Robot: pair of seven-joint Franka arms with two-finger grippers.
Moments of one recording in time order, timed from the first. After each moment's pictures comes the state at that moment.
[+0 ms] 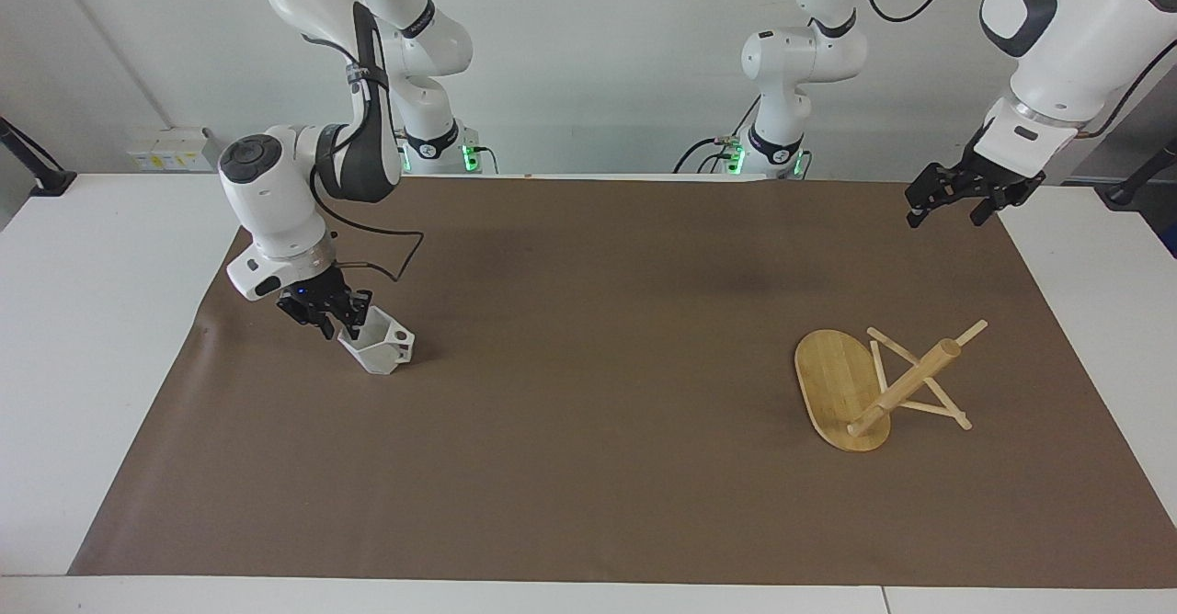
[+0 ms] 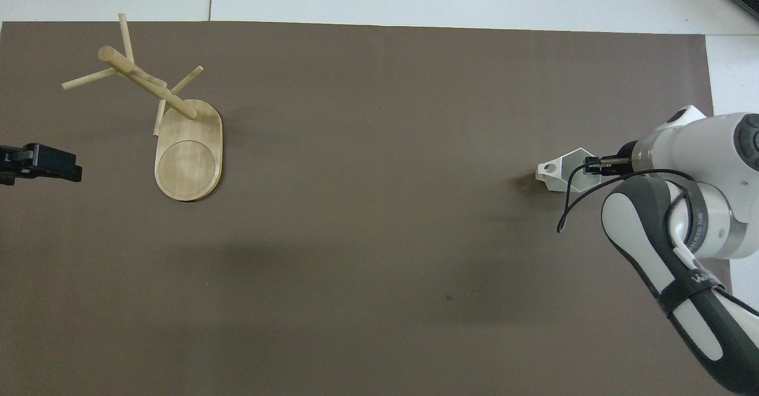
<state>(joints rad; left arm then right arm) 0.00 -0.05 0.02 -1.71 -0.02 1.63 0.02 0.01 0.13 -0.07 -2.08 0.01 2.32 -0.04</state>
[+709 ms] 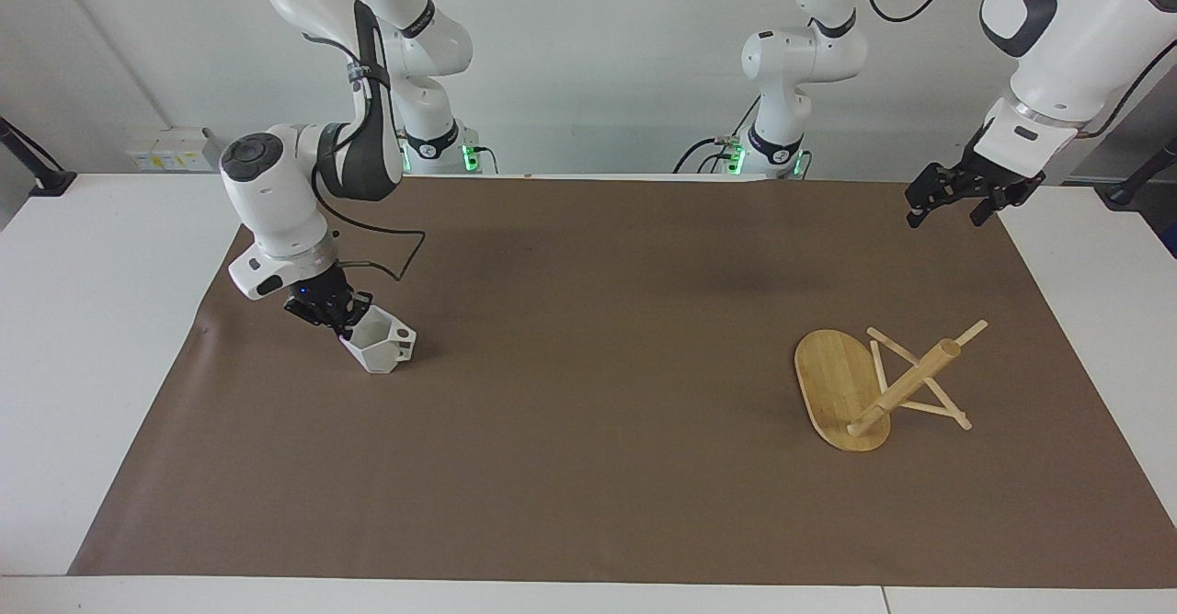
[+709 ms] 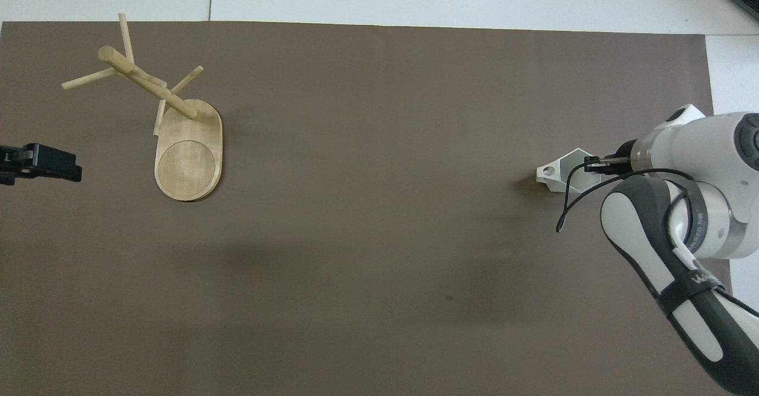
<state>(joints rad) 0.00 -0.05 0.02 -1.71 -0.02 1.63 0.02 0.01 0.13 -0.07 -2.08 0.01 2.32 -0.04</state>
